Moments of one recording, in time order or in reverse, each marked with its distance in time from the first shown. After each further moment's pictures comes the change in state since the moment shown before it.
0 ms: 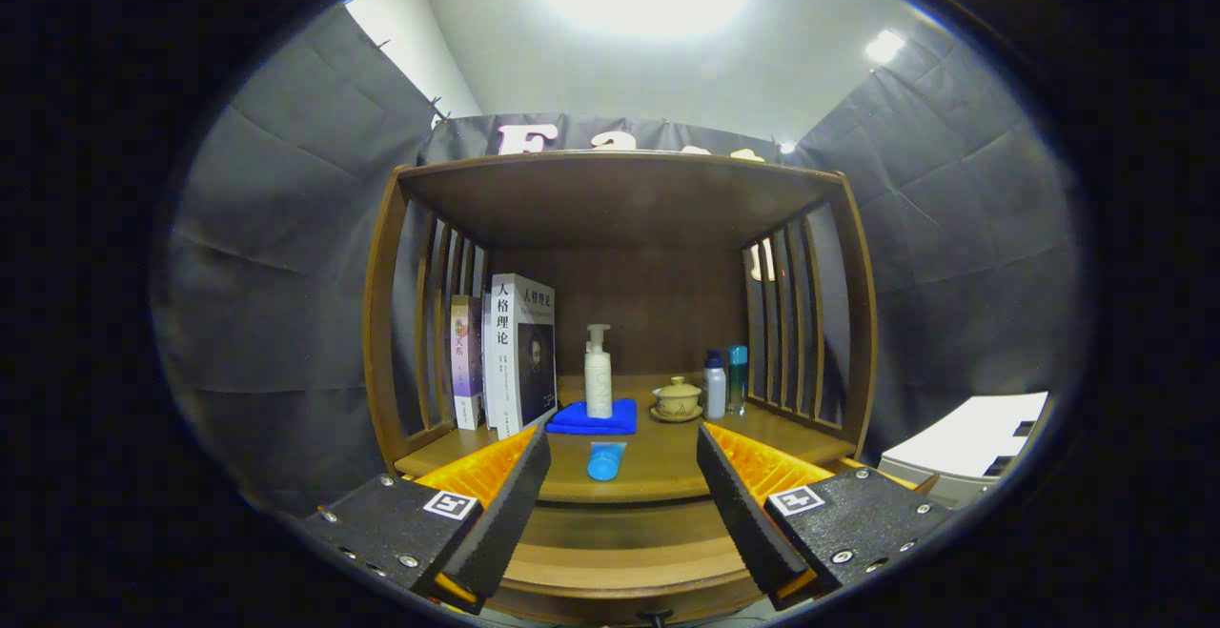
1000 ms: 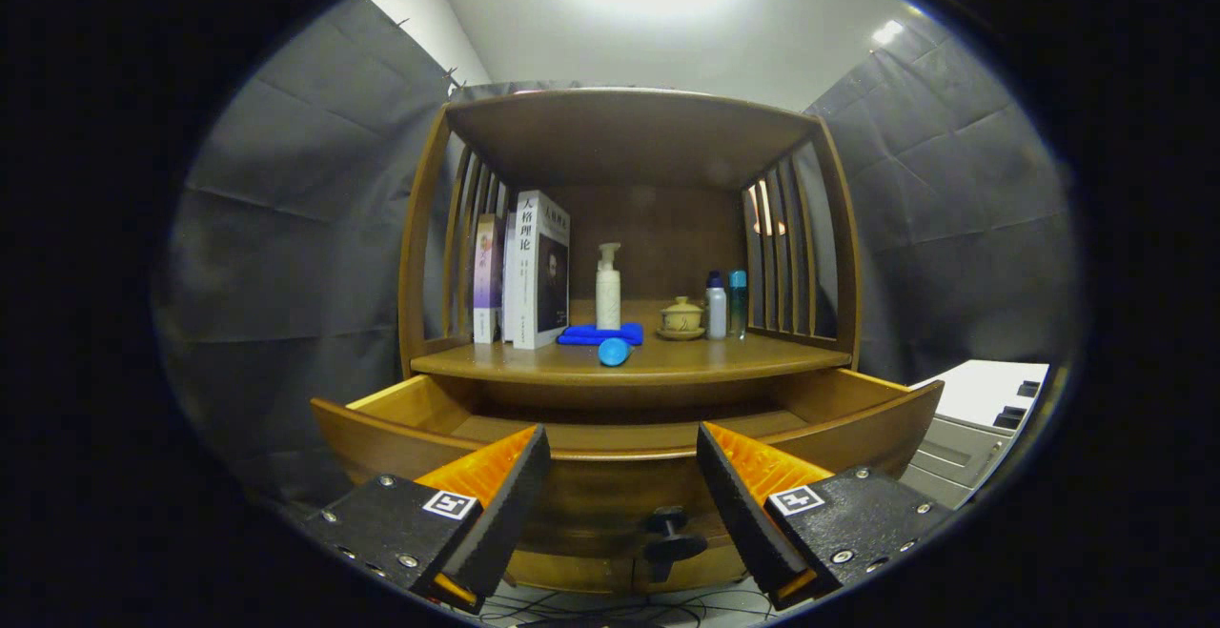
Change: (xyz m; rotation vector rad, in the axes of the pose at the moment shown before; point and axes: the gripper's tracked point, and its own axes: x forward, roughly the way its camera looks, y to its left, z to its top) arm -0.066 0.017 -0.110 -0.041 0.120 0.057
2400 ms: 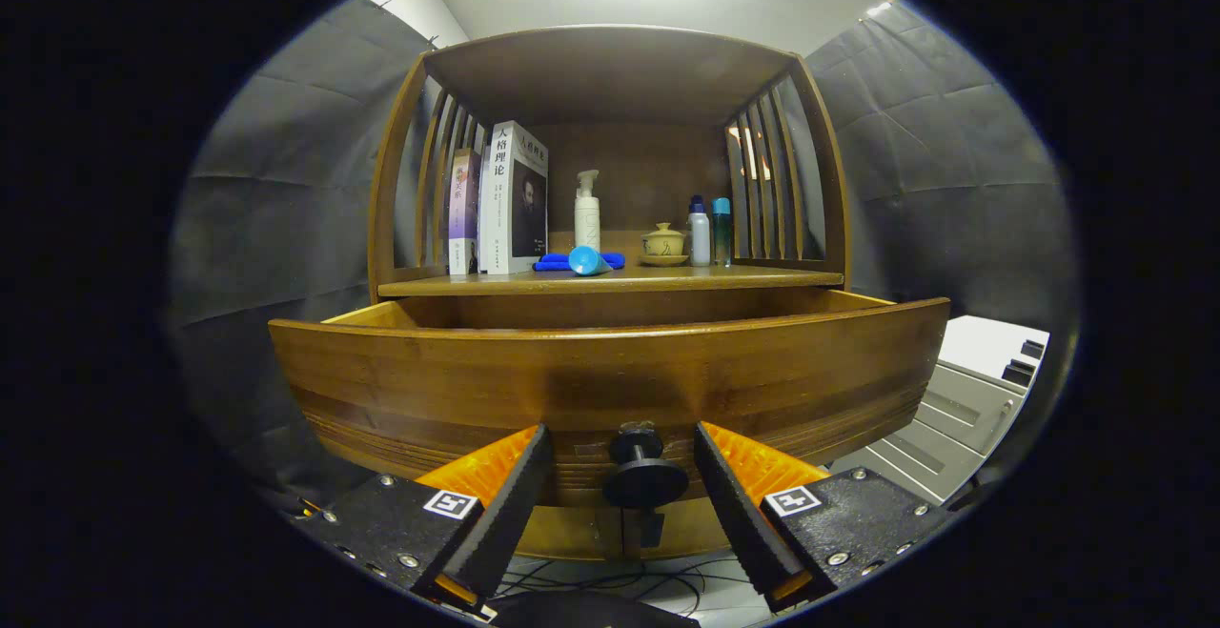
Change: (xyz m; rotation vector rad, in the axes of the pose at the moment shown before) arm -0.002 -0.025 -0.072 0.017 0.140 -0.043
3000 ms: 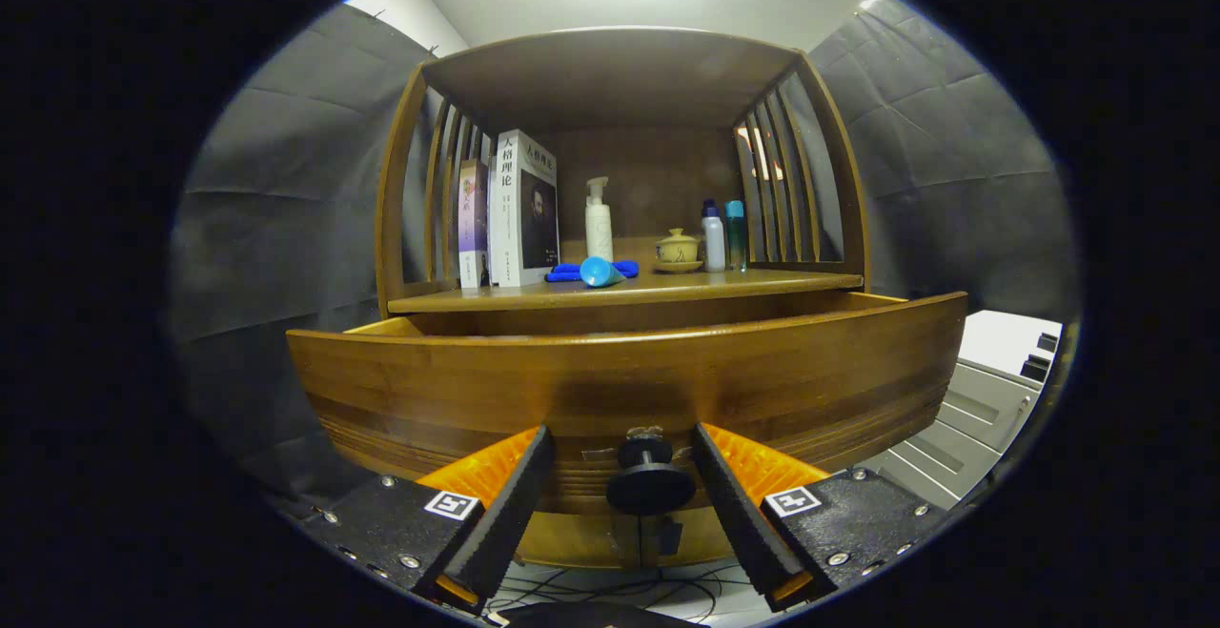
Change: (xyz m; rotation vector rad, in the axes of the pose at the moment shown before) arm 0.014 0.008 0.008 0.033 -0.022 0.036
